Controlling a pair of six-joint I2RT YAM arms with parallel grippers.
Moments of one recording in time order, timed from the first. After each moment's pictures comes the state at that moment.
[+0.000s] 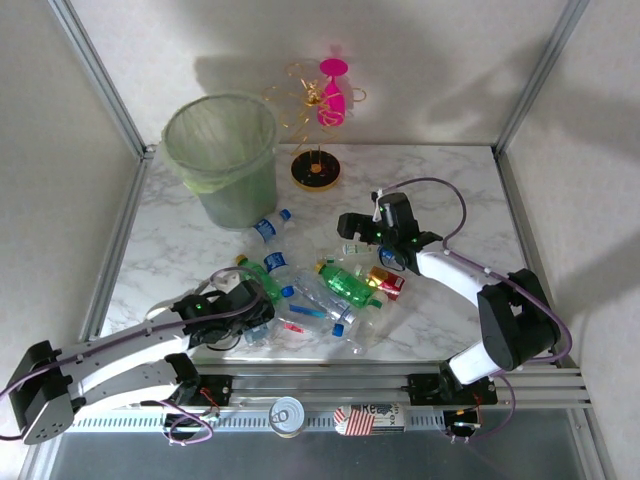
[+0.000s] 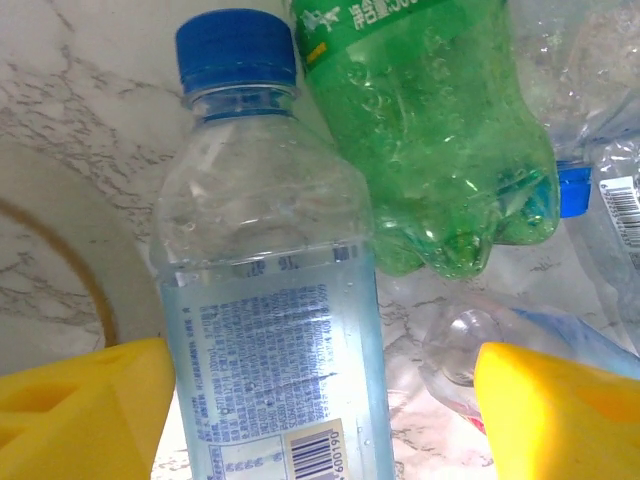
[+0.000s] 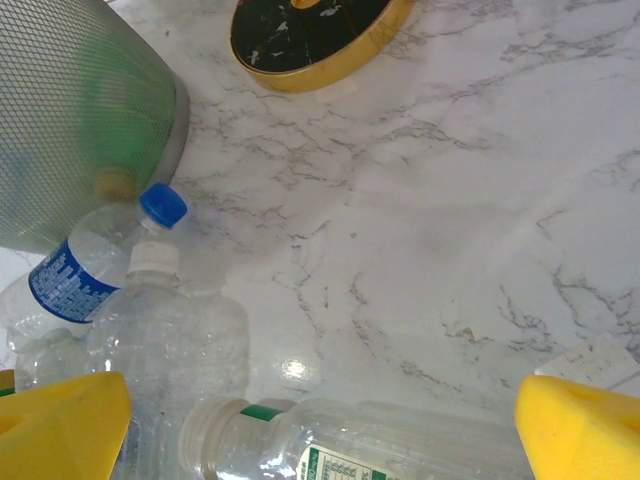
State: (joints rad) left arm -0.89 0.97 0.56 -0.73 -0.30 -1.22; right arm 0.50 1.50 0.88 -0.02 -0.10 0.51
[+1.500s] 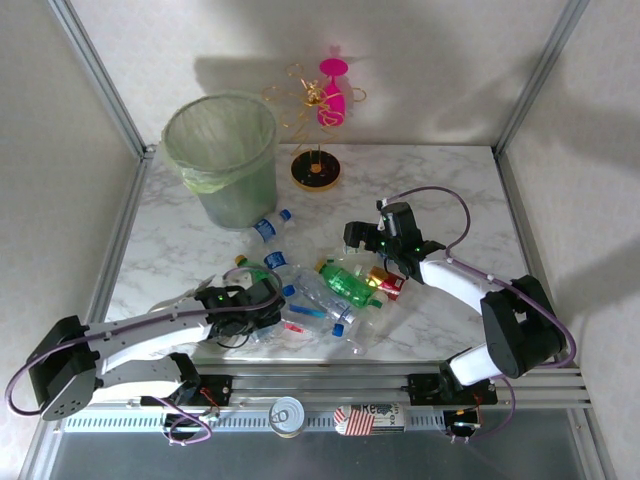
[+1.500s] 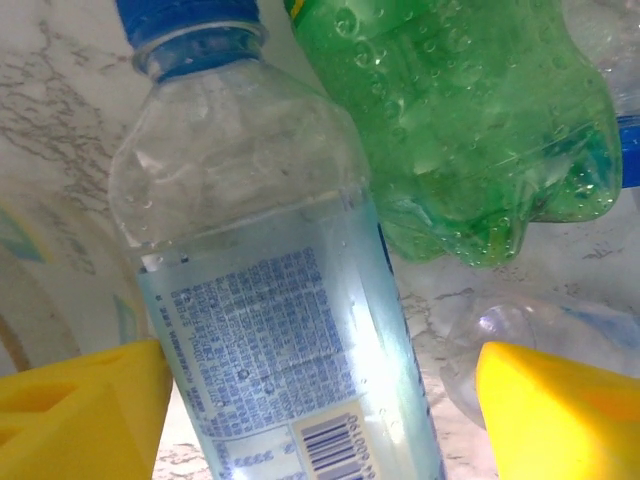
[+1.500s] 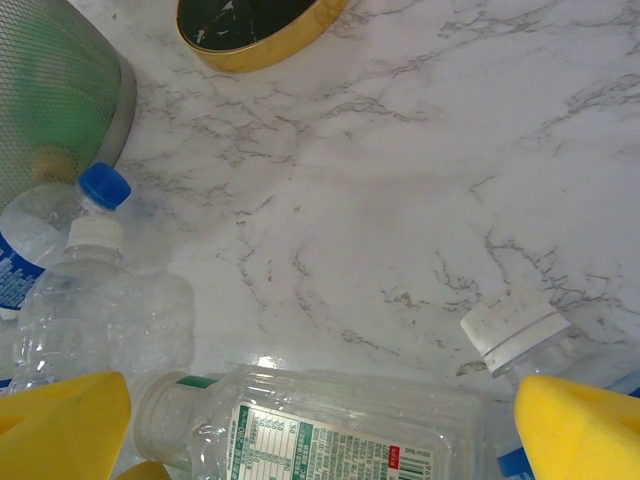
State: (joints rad) left arm -0.92 1.16 0.63 -0.75 -0.30 -1.23; right arm 0.50 1.46 0.79 0.00 -0.03 0.49
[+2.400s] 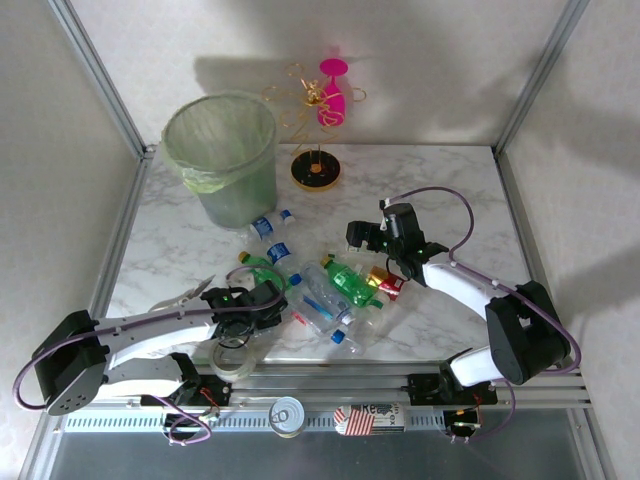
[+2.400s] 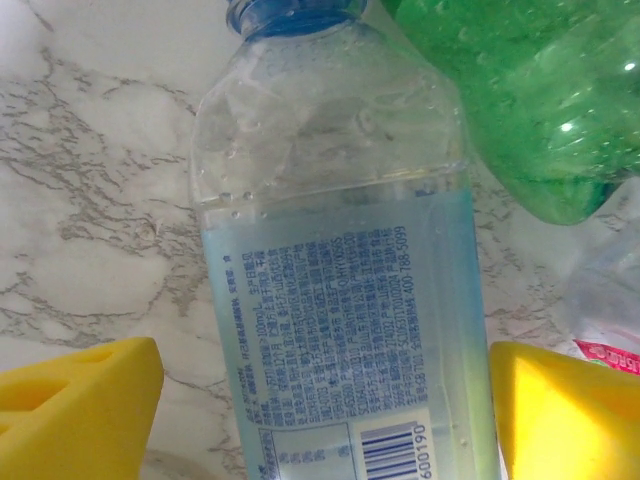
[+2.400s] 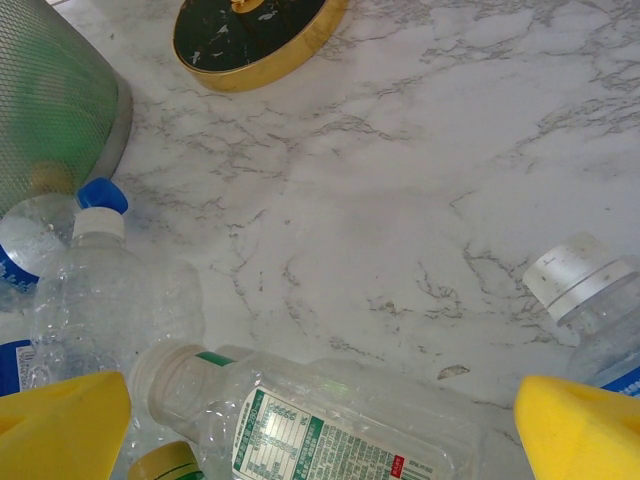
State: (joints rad) left arm -0.93 1.18 0.60 -0.73 -0.35 -1.18; right arm 0.50 1.43 0.78 0.00 0.00 0.48
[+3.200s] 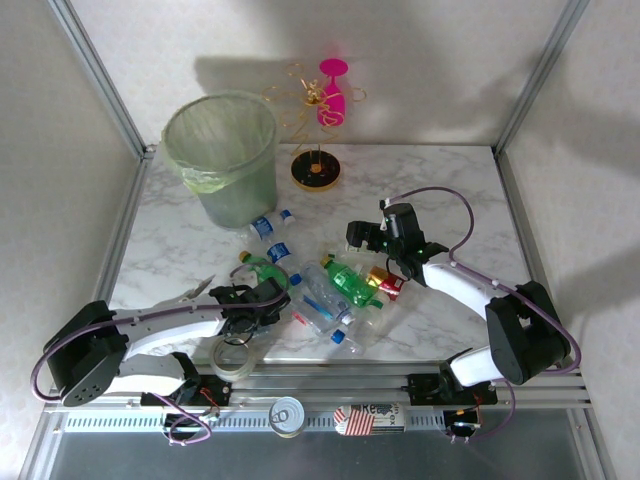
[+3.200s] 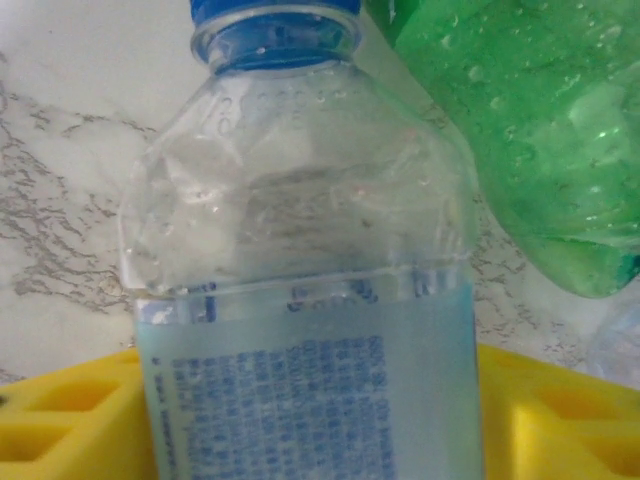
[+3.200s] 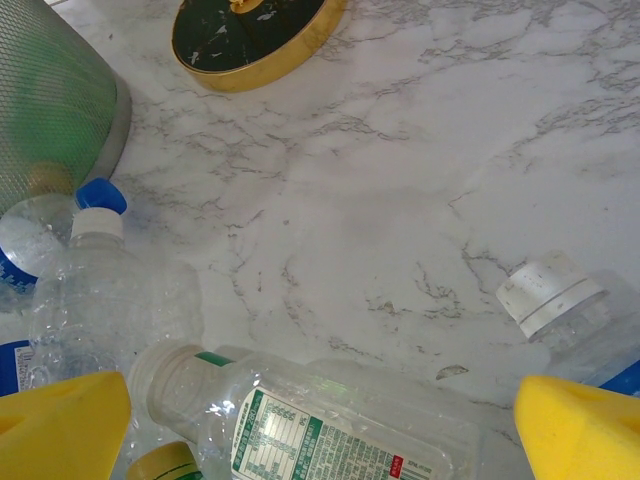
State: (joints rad) left arm -0.89 1.26 0.58 -0.61 -0.36 -1.14; right arm 0.50 1.42 0.78 0.00 0.01 0.48
